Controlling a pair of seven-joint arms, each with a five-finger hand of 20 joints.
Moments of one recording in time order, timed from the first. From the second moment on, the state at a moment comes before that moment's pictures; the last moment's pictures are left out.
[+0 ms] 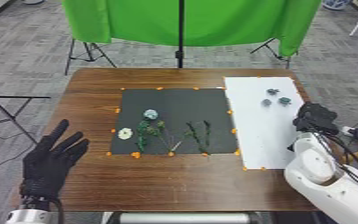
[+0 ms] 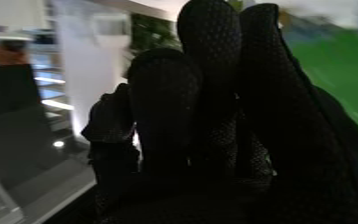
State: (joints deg) left arm 140.1 -60.6 -99.9 -126.3 32.3 7.6 18.2; right arm -77.0 -35.2 45.4 -96.2 -132.5 20.6 59.2
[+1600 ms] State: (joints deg) left arm 137.6 -60.8 -99.7 -125.8 33.1 6.8 17.4; right arm -45.7 -65.4 6.0 -92.2 -134.5 10.6 43.0
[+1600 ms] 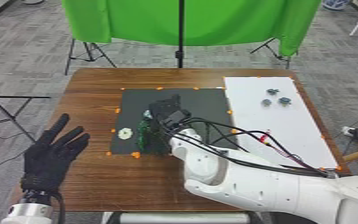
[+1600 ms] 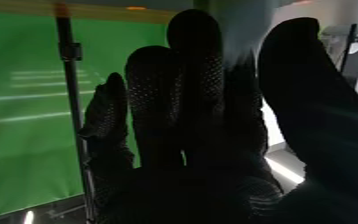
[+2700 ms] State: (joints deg) left arm 140.5 -60.1 -99.3 -126.2 32.2 7.6 19.2; right arm -51.3 -43.9 25.0 -100.0 -125.0 16.9 51.5
